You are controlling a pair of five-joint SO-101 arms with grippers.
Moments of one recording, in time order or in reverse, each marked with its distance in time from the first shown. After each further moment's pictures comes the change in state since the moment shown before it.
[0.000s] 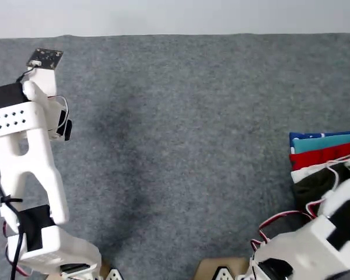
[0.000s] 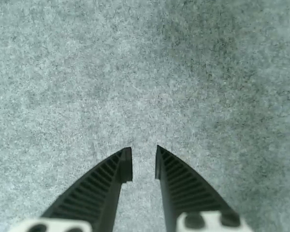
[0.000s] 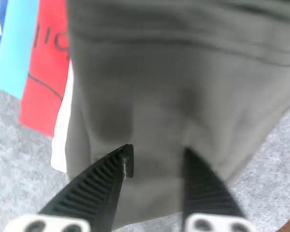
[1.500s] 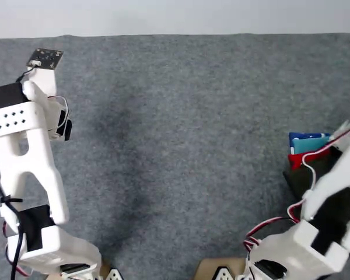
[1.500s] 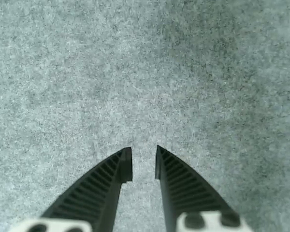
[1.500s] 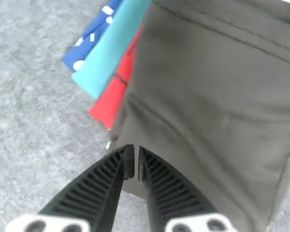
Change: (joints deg) left arm 0.0 0.0 0.0 0.0 0.0; right arm -9.7 -5.7 -2.8 -1.1 -3.2
